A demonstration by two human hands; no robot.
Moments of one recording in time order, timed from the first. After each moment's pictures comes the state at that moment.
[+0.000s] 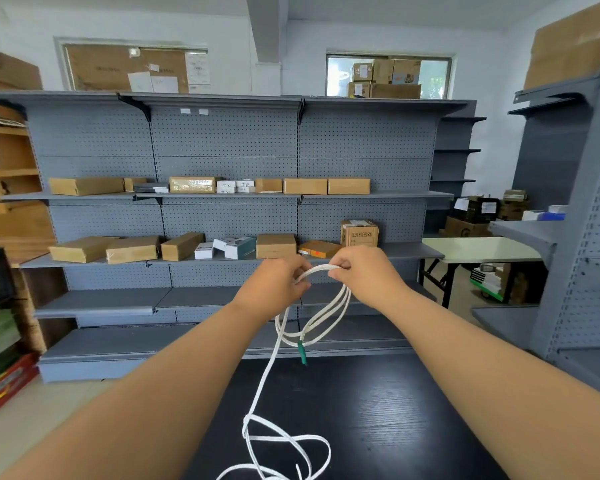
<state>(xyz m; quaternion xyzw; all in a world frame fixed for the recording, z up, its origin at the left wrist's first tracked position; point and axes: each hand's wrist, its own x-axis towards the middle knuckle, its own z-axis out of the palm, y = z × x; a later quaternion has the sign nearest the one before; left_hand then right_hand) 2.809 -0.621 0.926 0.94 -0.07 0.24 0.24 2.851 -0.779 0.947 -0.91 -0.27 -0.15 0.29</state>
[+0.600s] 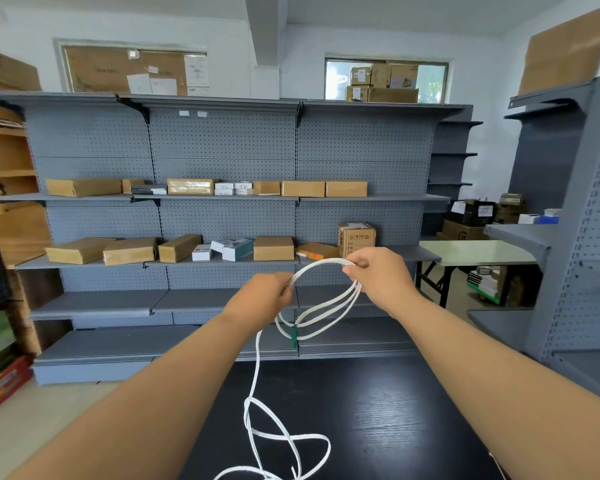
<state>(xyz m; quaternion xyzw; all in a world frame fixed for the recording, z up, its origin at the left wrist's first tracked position) 2.807 -0.612 0.912 0.97 -0.01 0.20 0.16 2.856 -0.798 0.942 -0.88 -0.20 -0.16 0.41</state>
